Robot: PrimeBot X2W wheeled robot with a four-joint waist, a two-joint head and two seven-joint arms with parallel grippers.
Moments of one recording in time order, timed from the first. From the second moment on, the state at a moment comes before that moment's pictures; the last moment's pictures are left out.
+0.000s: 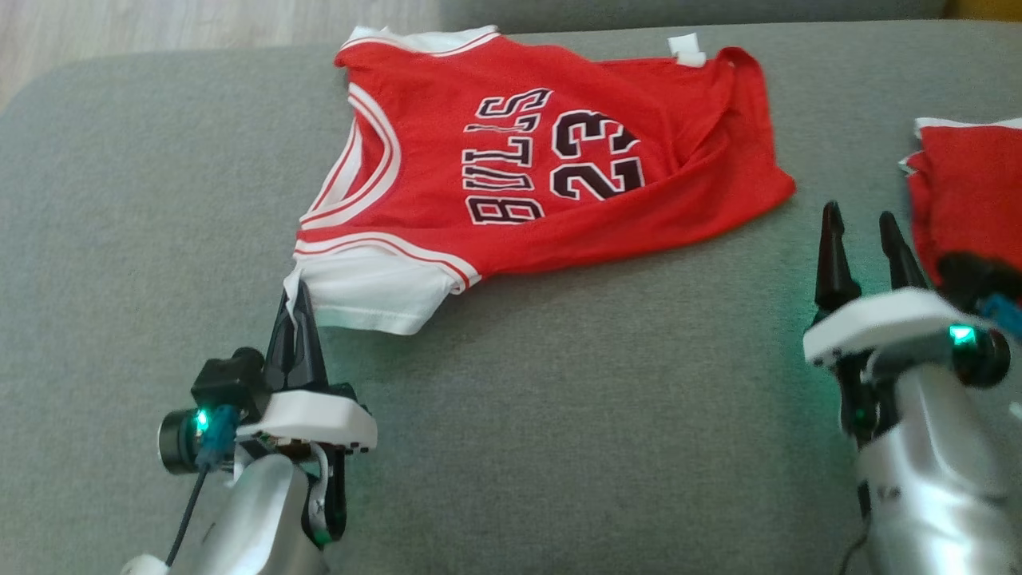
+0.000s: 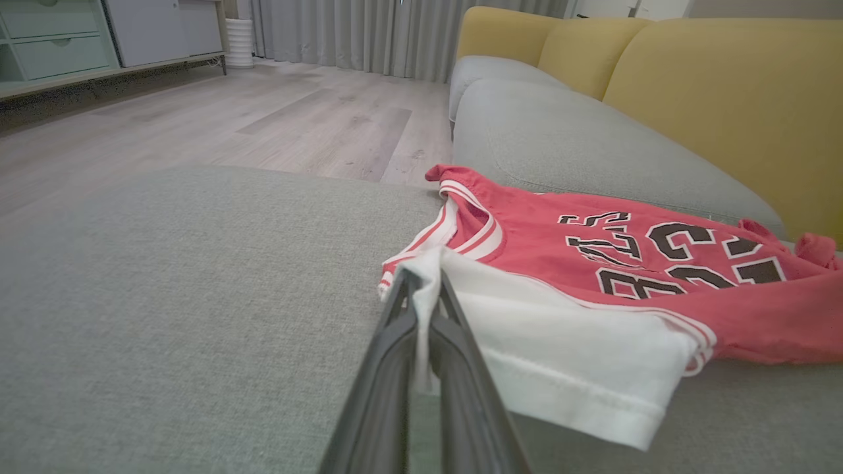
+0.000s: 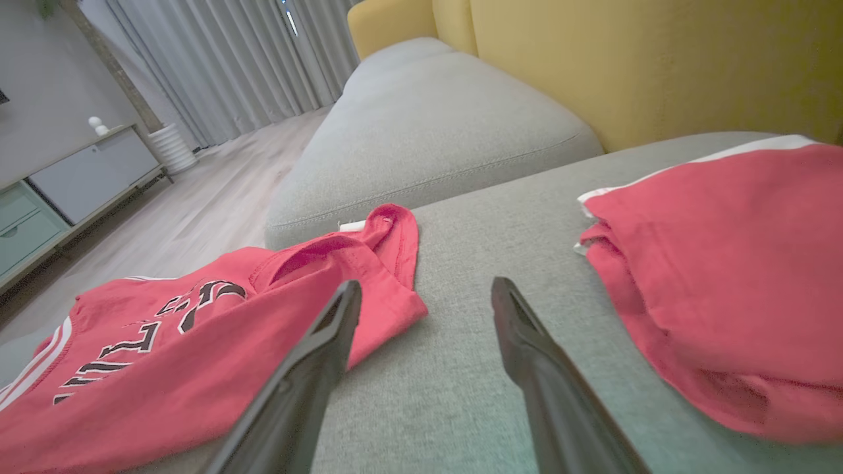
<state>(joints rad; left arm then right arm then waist) -0.30 0.06 -0.23 0.50 -0.35 0.12 -0.25 -0.41 -0.05 -0.11 0.61 0.25 0.12 -0.16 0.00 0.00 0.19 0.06</state>
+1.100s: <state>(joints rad) -0.30 0.04 -0.27 0.48 -0.33 0.10 -0.25 -0.74 -0.06 -0.24 1.18 -0.01 0.12 -0.18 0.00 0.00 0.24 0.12</state>
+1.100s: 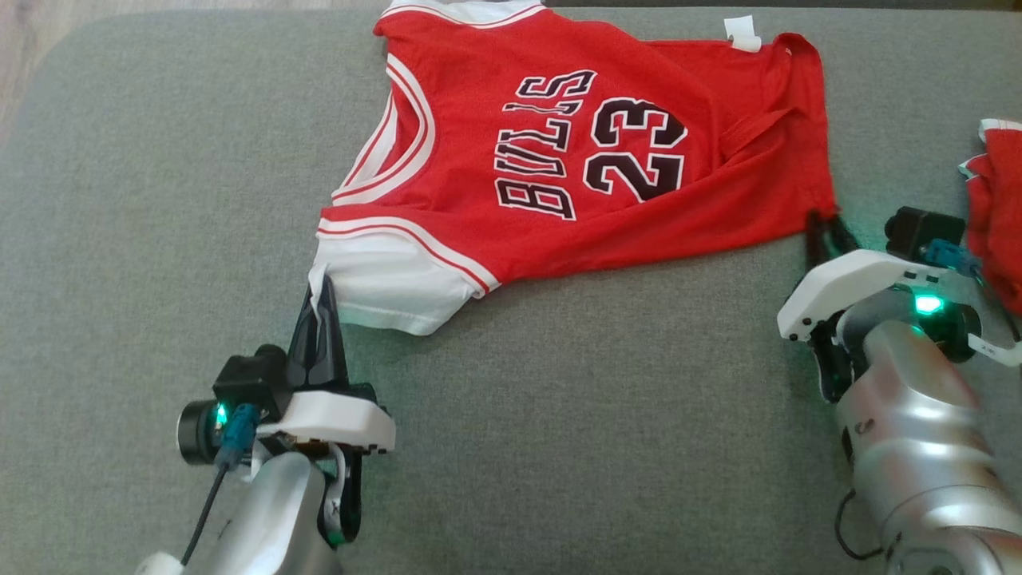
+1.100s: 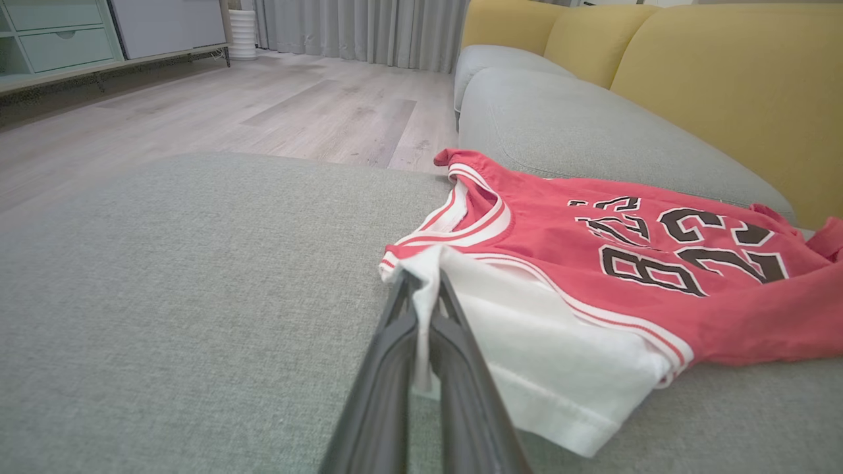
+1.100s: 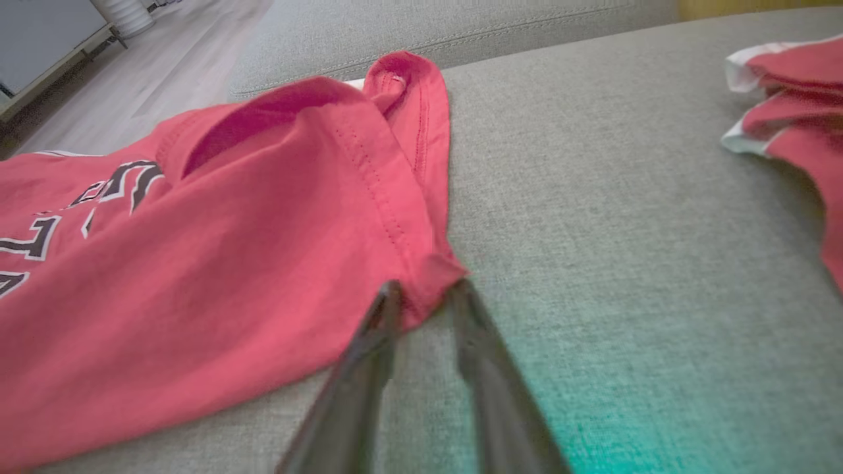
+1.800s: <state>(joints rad) -0.27 0.04 -0.20 0.43 -0.34 0.10 -0.25 -0.70 -0.06 -0.10 1.15 0.15 0.12 -0.25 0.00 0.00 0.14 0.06</state>
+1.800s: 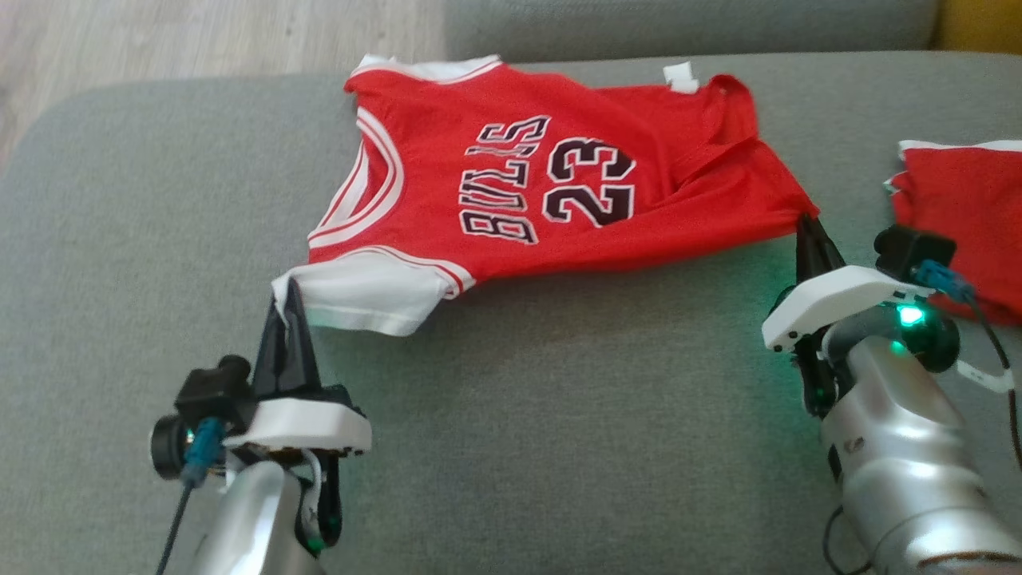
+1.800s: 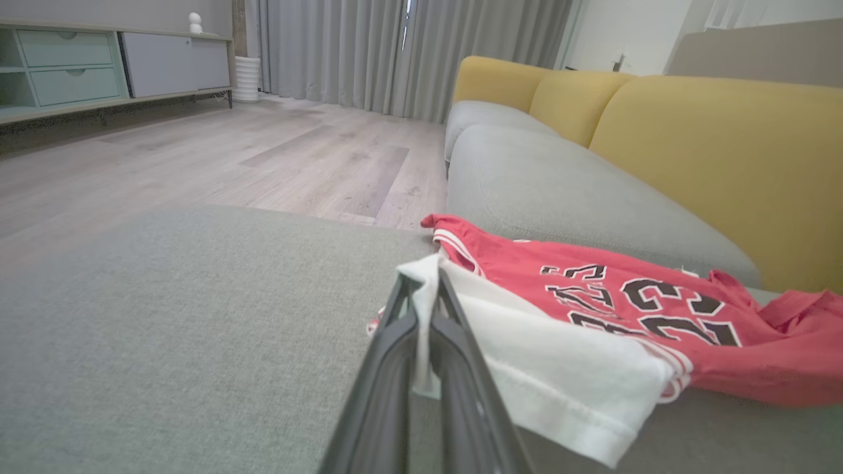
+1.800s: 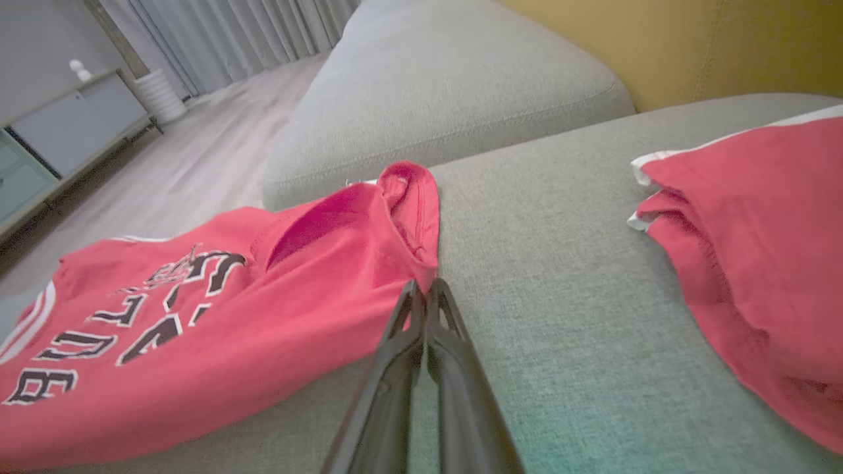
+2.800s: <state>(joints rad) -0.44 0.09 -0.01 -0.28 -0.47 0.12 -0.14 -0.48 -0.10 0.02 -0.06 0.45 0.12 -0.04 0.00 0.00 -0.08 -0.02</state>
